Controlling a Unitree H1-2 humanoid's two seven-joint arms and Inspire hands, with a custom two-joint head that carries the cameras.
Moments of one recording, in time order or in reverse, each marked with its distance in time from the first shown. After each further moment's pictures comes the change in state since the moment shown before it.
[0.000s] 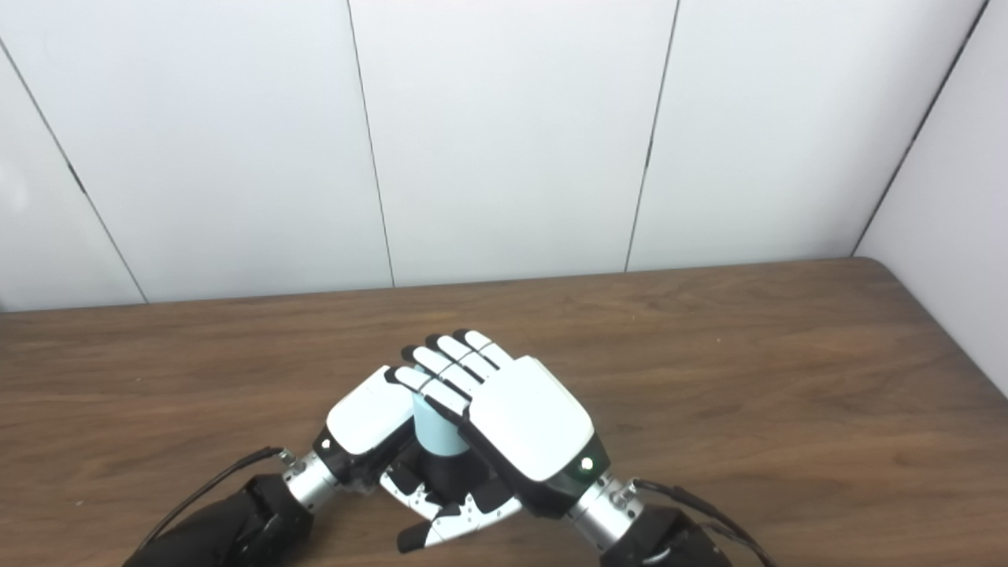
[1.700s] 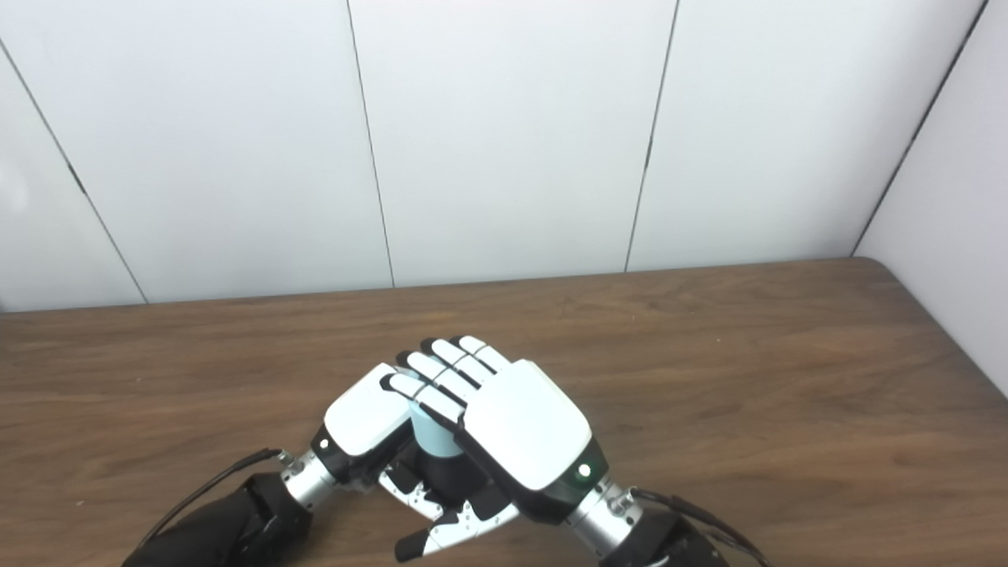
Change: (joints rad) left arm -0.007 -0.004 0.001 0.020 0.060 -0.001 0.055; right arm 0.008 0.003 0.000 -0.007 -0.068 -0.037 -0.023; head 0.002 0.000
